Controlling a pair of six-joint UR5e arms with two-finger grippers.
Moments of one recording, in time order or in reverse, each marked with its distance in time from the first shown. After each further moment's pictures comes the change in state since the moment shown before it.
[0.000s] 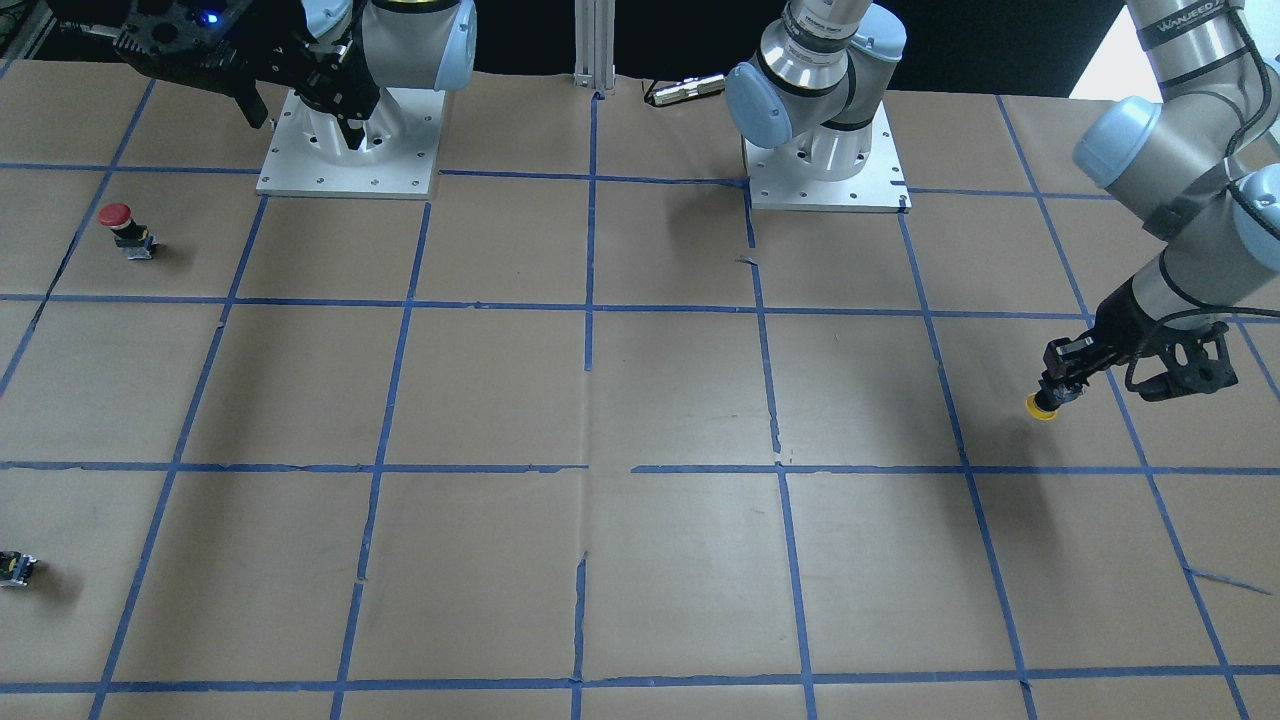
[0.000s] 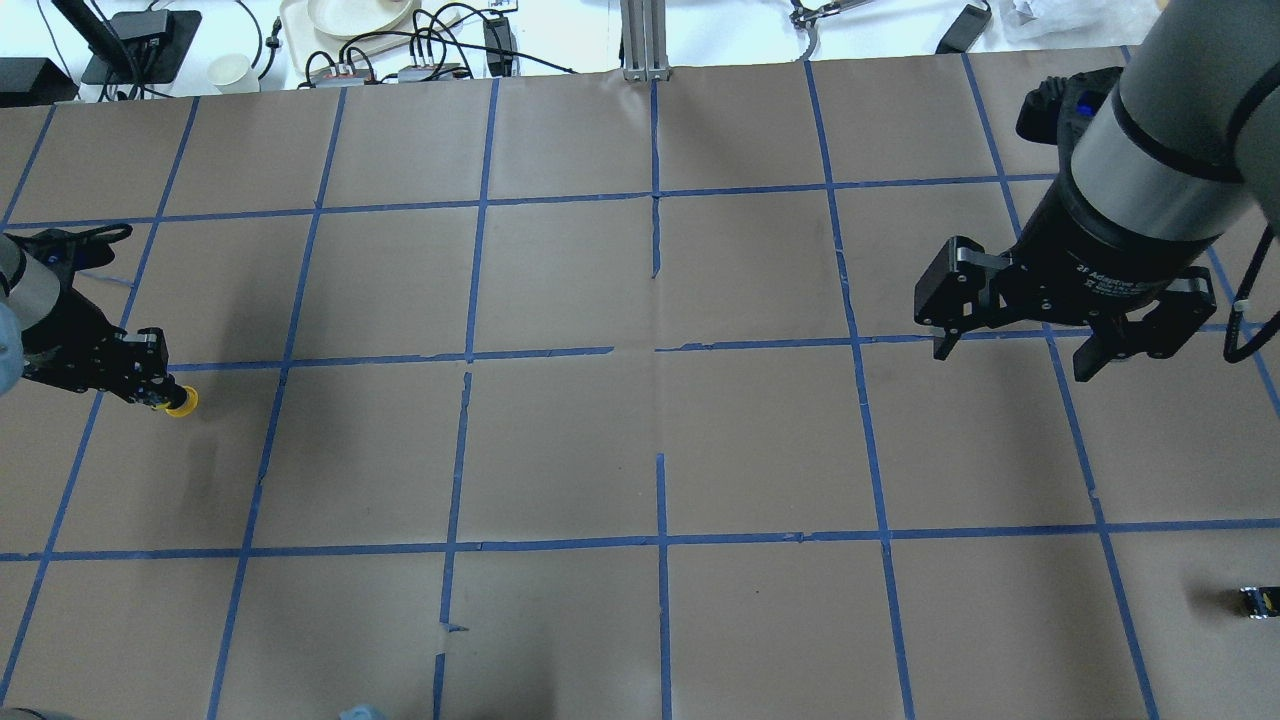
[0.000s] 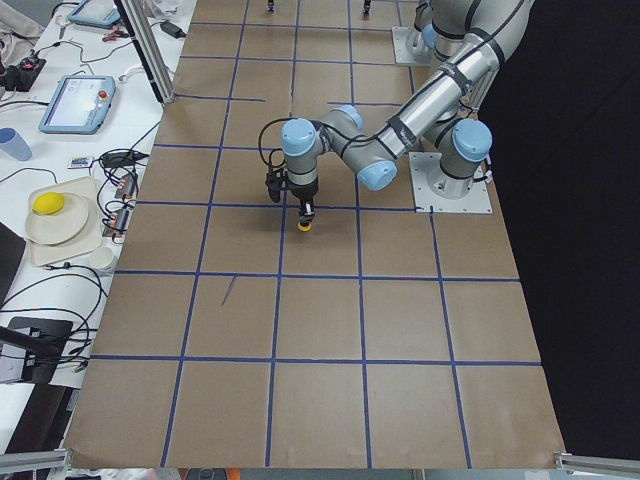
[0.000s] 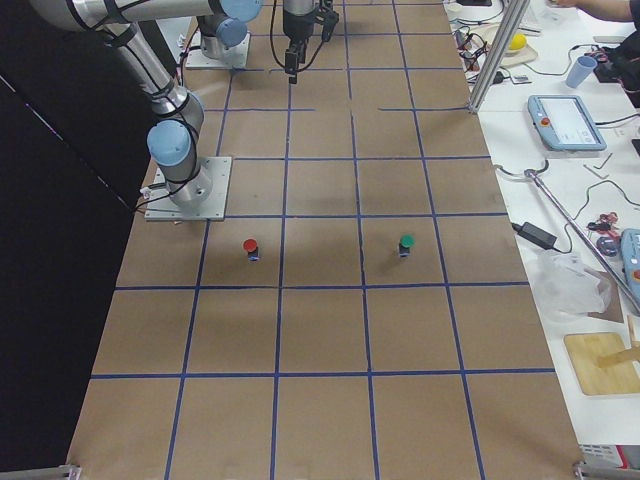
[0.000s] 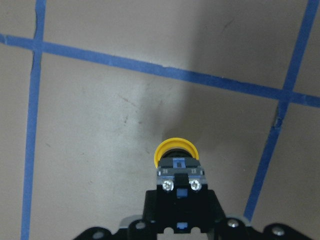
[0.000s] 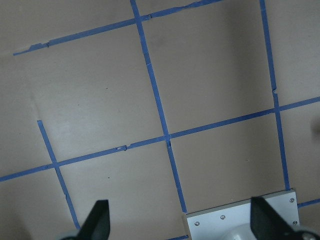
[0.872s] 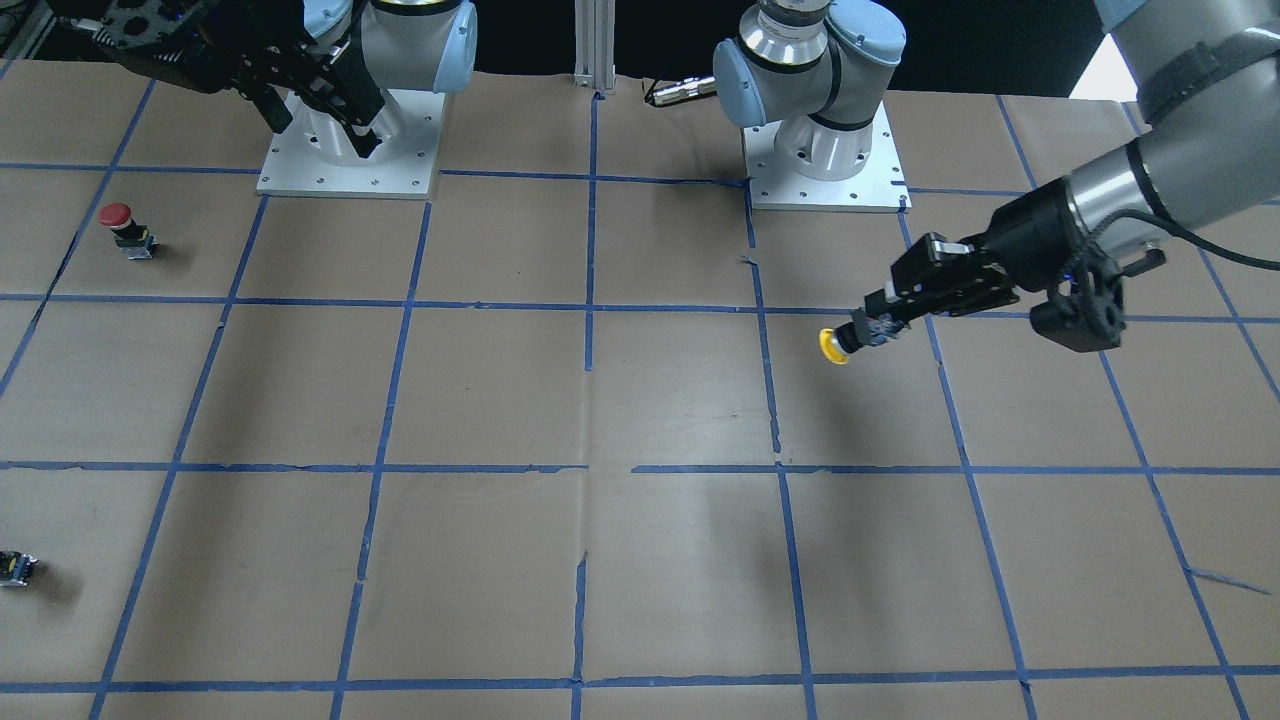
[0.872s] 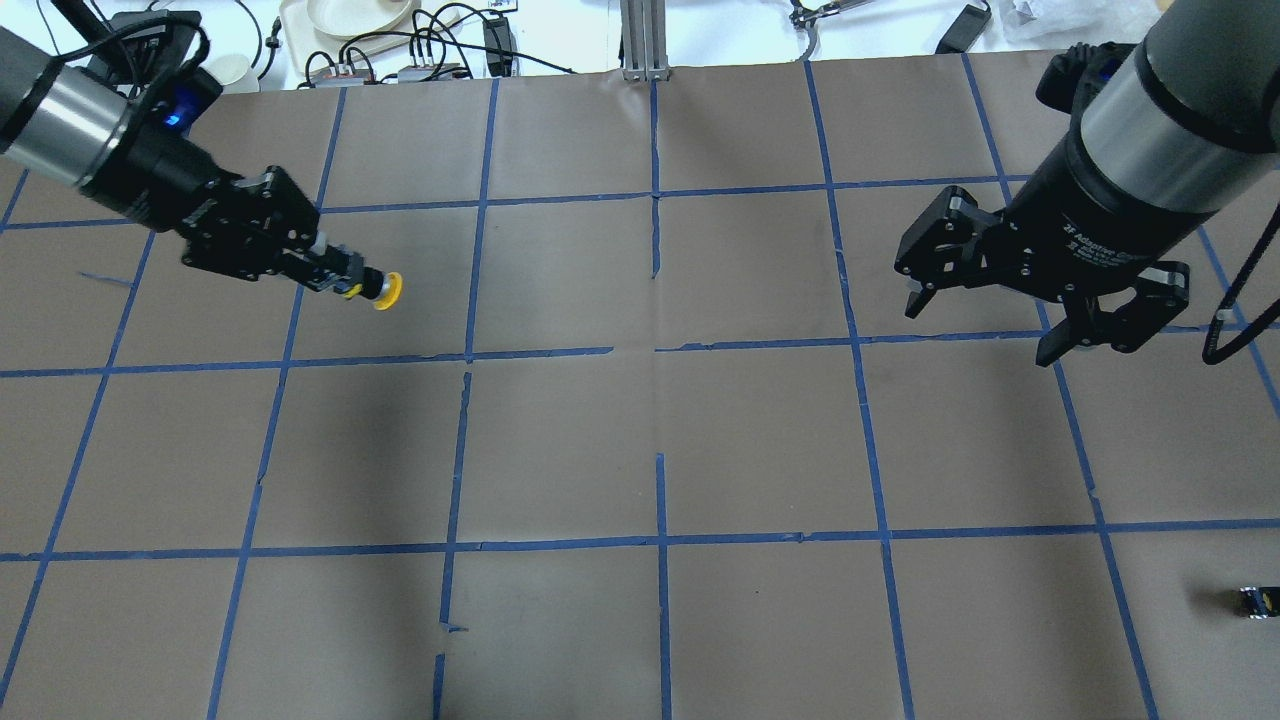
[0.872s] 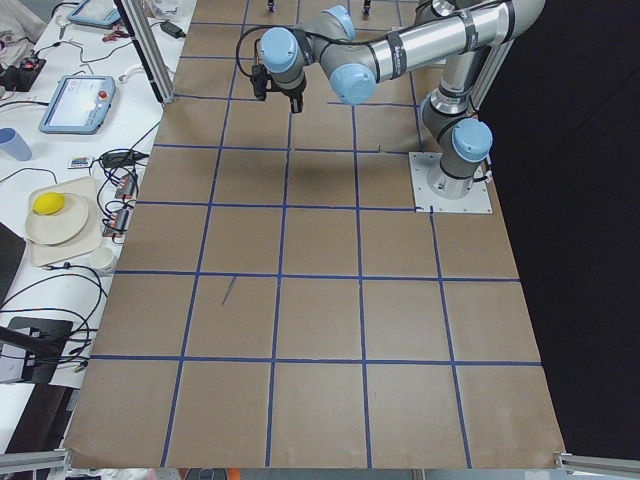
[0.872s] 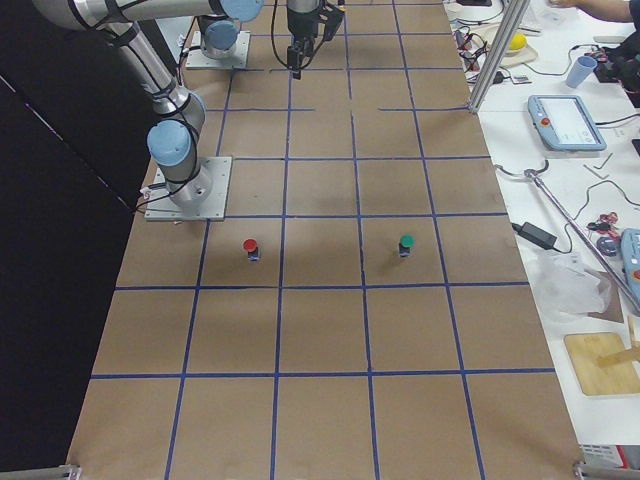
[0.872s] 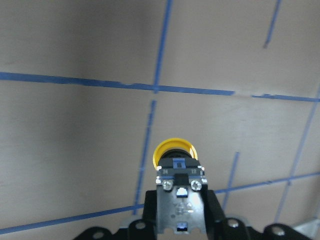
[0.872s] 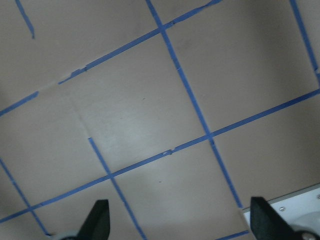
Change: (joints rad) left arm -0.311 0.100 0.280 -0.648 -0.647 -0.080; right arm -0.047 0.005 -0.019 -0.027 0.206 0.197
